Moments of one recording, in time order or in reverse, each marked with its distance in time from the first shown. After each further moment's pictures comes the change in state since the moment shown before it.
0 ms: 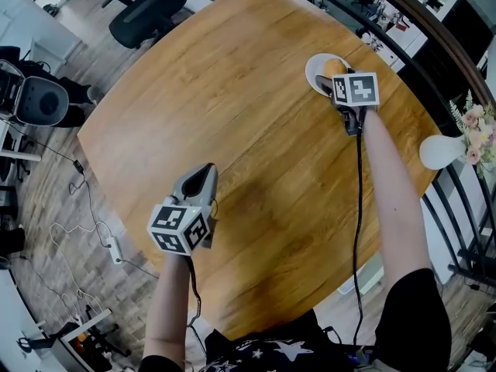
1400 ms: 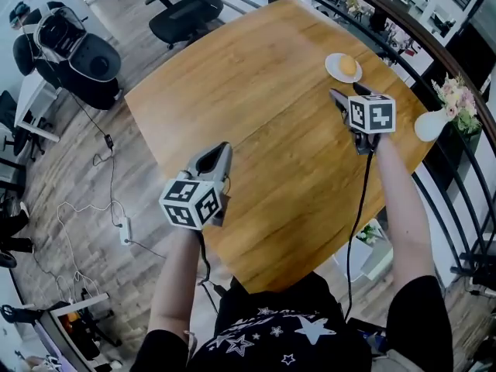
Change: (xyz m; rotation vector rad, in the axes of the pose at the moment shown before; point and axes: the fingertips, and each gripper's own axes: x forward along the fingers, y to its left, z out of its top) left arm -0.188 -0.029 0.006 0.022 -0.175 -0.011; right arm -0.216 0.156 -0.025 -0.066 -0.200 0.108
